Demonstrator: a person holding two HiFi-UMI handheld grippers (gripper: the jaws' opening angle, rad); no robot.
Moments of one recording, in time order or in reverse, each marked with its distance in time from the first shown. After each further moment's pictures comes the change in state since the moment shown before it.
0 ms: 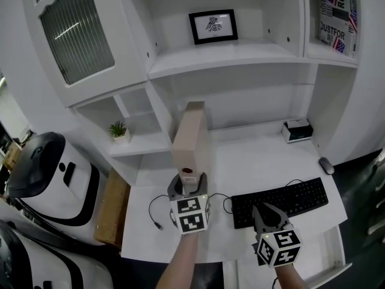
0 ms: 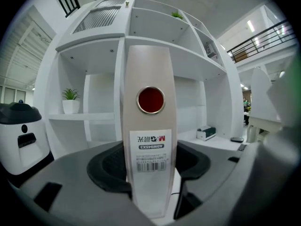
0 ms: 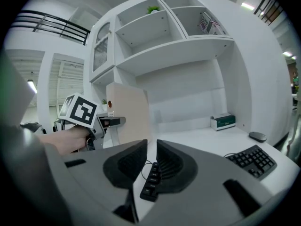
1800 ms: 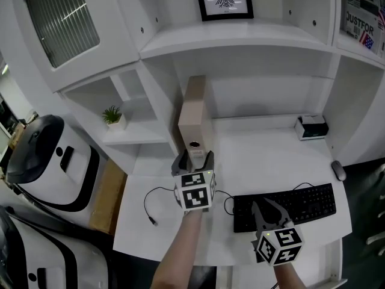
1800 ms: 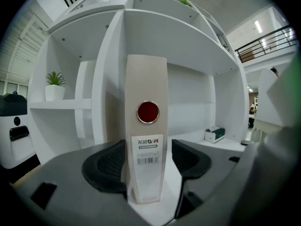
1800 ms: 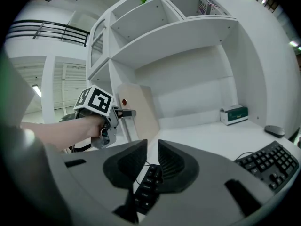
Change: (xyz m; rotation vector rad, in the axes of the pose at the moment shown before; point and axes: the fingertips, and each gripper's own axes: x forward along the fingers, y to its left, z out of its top) left arm 0.085 0.001 -0.005 -0.050 0.035 0.020; right arm 0.056 -0.020 -0.017 0.017 0.032 0.092
